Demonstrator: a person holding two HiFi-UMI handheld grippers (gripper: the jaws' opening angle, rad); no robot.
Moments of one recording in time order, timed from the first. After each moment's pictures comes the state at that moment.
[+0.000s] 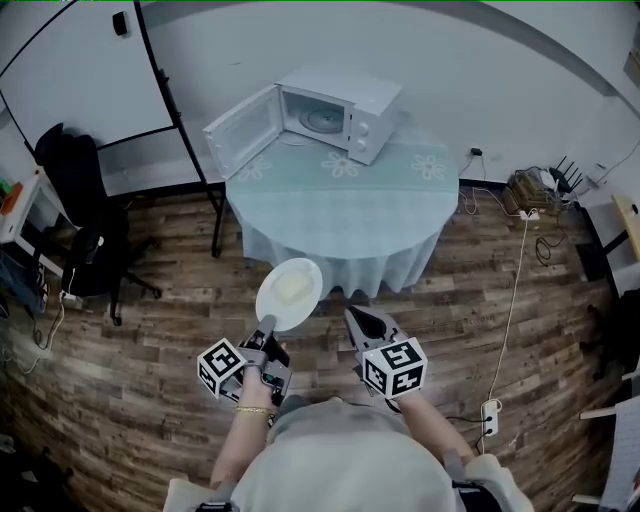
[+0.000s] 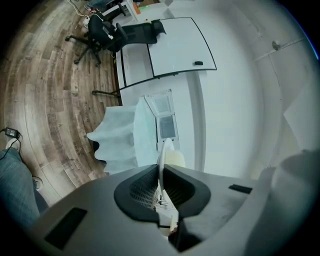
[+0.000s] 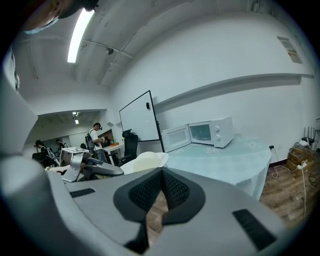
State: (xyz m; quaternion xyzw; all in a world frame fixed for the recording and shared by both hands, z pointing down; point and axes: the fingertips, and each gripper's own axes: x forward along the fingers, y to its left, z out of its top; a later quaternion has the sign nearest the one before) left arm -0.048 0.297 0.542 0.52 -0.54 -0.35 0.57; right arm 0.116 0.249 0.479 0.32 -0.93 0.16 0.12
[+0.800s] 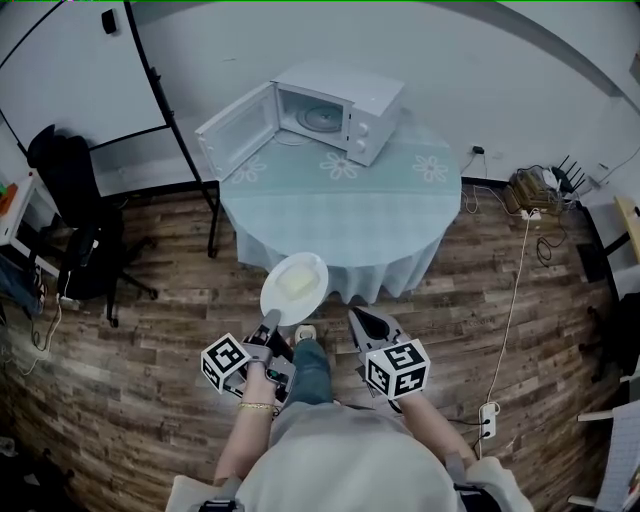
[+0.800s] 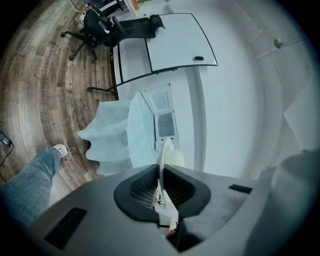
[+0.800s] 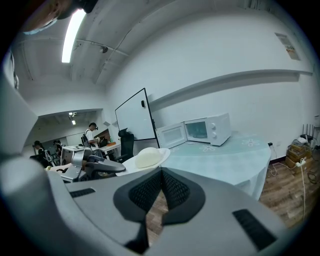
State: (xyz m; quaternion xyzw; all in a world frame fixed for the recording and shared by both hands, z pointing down) left arm -0.044 0.240 0.545 0.52 -0.53 -0.35 0.57; right arm 0.118 0.203 0.493 0.33 -0.92 0.17 0.13
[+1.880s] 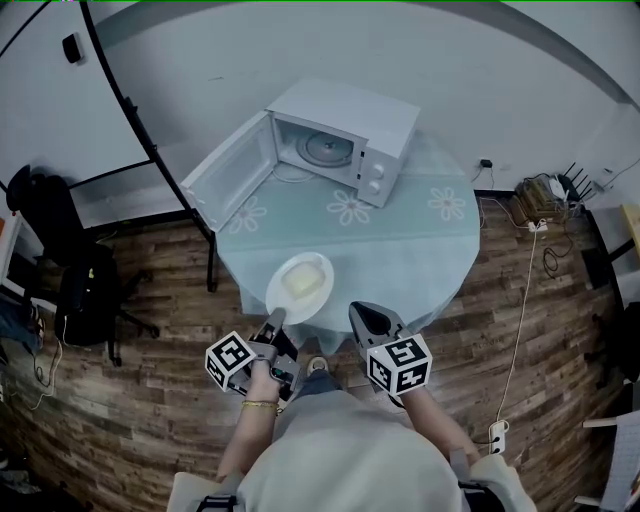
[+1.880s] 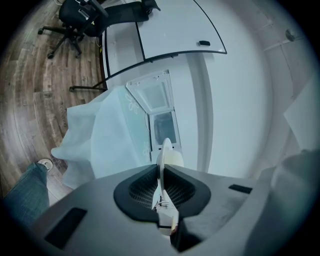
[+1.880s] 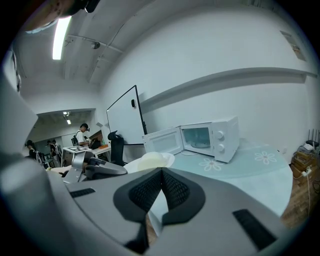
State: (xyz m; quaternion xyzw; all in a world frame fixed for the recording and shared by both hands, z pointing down) left arm -0.128 0.036 0.541 0.54 -0.52 -0.32 0.58; right arm 0.025 0.003 0.480 0.34 -0.92 0.16 0.12
